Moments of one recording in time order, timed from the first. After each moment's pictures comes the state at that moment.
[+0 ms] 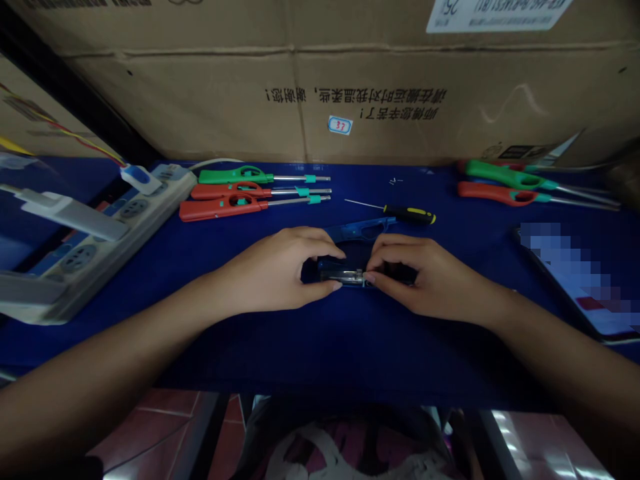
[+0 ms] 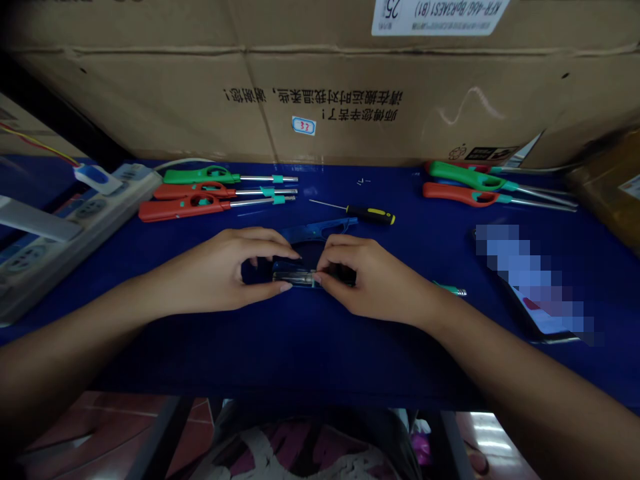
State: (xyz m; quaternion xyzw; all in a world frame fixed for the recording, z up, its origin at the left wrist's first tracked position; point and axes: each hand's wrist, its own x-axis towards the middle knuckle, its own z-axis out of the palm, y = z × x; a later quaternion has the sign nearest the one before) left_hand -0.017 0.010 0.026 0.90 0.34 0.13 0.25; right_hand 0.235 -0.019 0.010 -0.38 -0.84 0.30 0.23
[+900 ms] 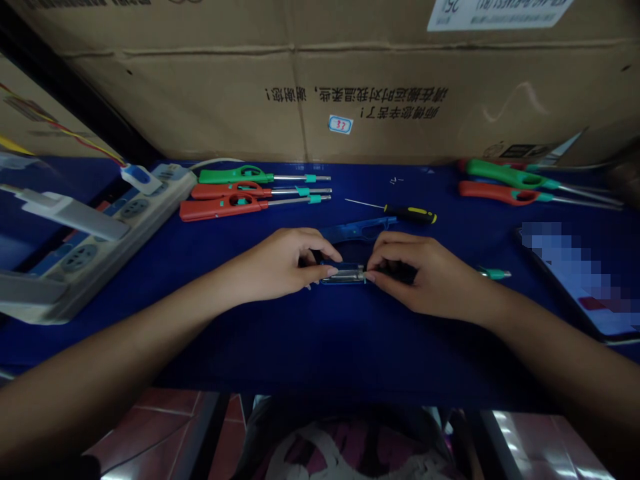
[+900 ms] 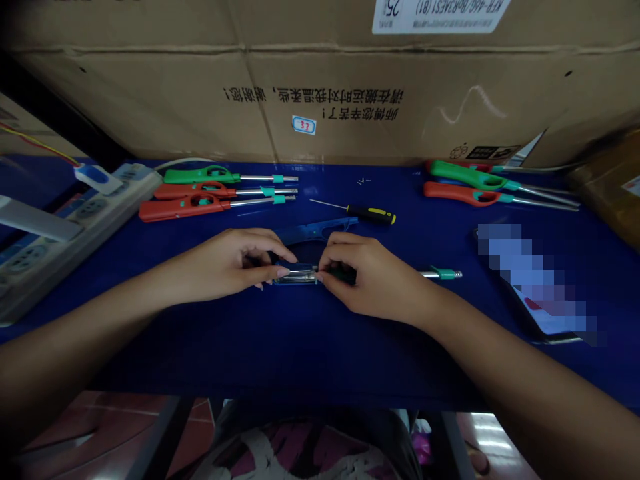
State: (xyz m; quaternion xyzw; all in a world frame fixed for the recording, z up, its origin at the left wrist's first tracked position) left_hand -0.015 0.017 0.019 0.79 0.40 0.14 0.43; right_hand 0.236 -0.019 0.009 -0.40 -0.85 0.28 0.22
